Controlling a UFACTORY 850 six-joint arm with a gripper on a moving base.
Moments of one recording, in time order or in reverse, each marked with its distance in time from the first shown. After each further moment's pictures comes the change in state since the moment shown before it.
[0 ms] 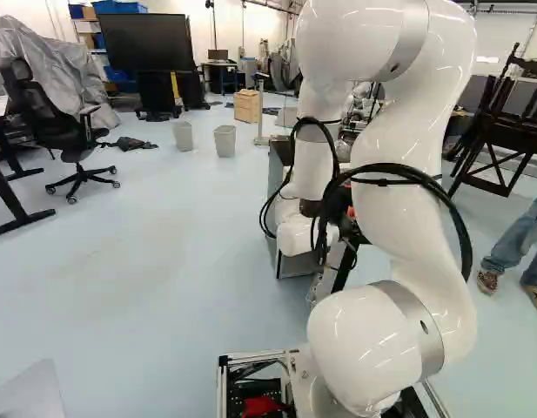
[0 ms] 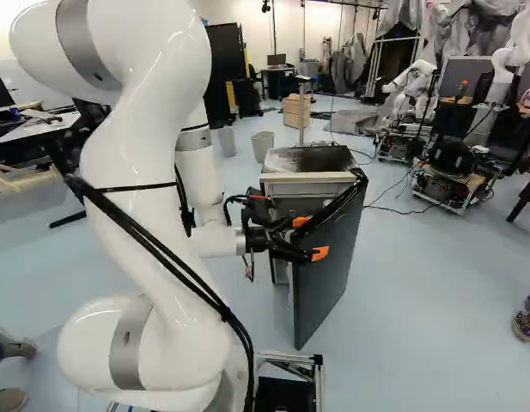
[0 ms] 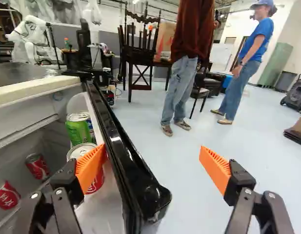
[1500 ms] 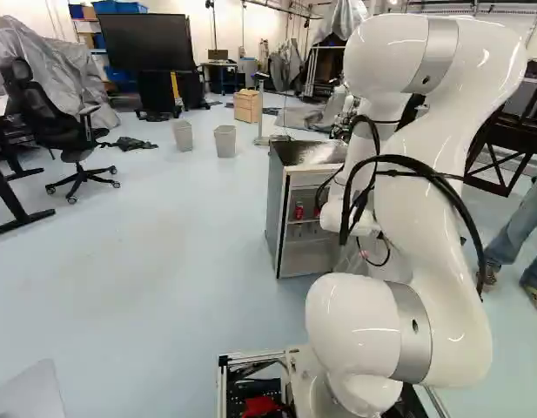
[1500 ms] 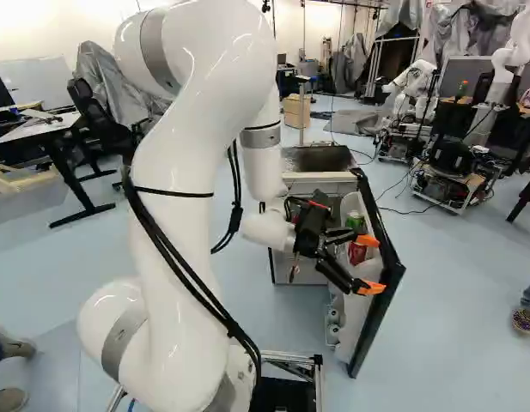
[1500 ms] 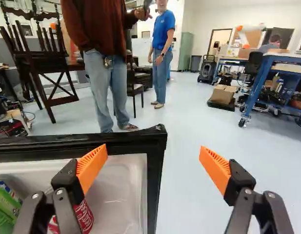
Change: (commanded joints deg) arm -26.2 -5.2 -11.5 4.8 0.0 0.0
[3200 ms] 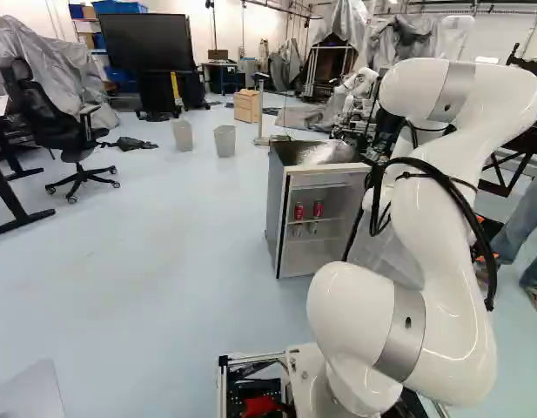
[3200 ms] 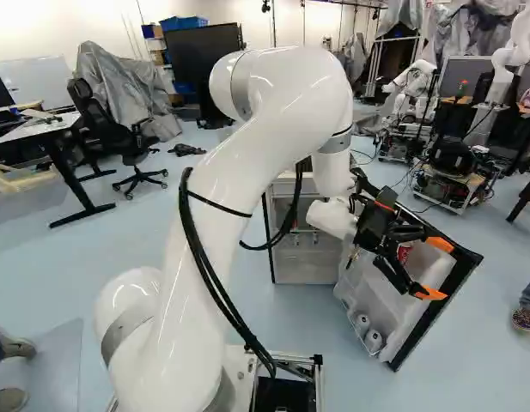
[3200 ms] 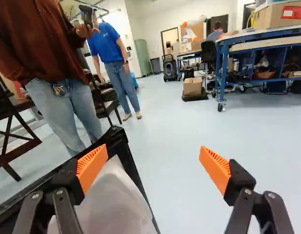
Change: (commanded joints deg) arm -16.6 -10.8 -22.2 -0.6 0.0 0.0
